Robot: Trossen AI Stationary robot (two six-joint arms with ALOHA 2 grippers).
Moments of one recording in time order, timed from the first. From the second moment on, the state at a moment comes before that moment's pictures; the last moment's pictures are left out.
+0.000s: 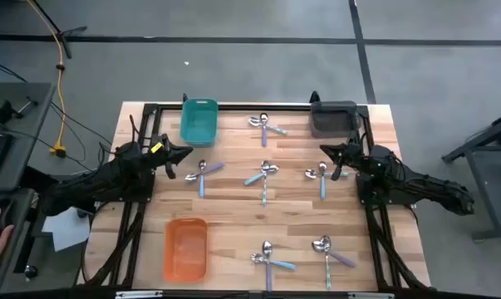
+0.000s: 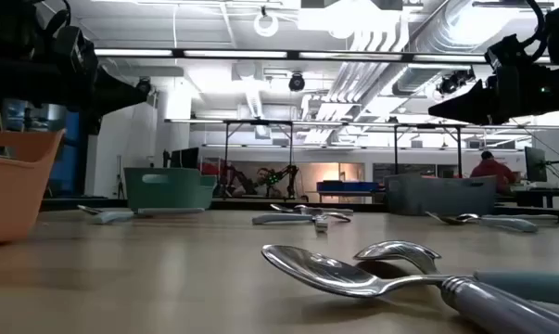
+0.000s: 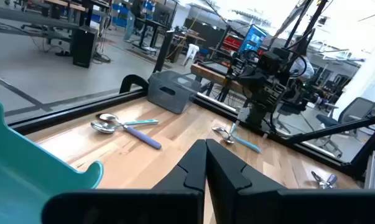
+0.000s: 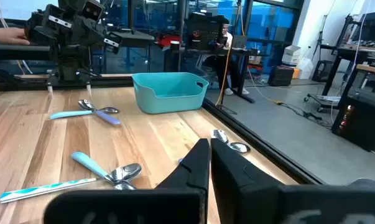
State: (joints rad) left arm 0.40 0.04 0.01 0.02 0.06 -0.35; right arm -0.35 0.07 0.01 0.03 0.09 -0.10
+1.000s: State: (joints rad) left arm 0.40 0.04 0.01 0.02 0.06 -0.35; right arm -0.35 0.07 0.01 0.03 0.09 -0.10
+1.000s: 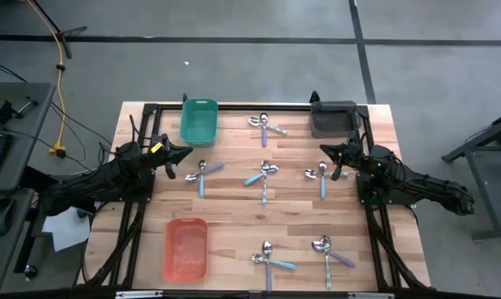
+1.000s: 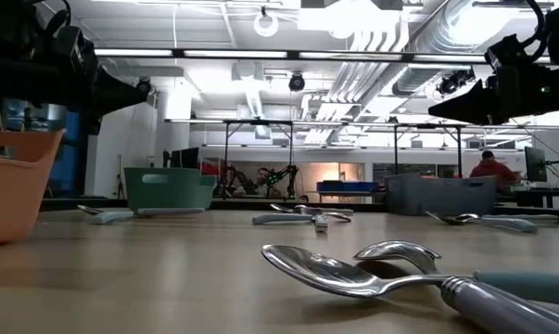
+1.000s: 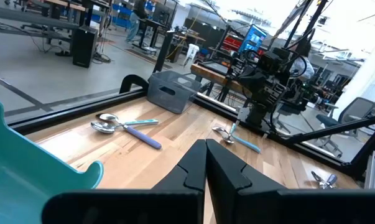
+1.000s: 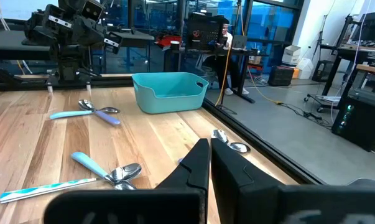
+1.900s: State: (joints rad) left arm 0.40 0.04 0.01 0.02 0.06 -0.35; right arm -0.35 0.07 0.01 0.28 0.10 0.31
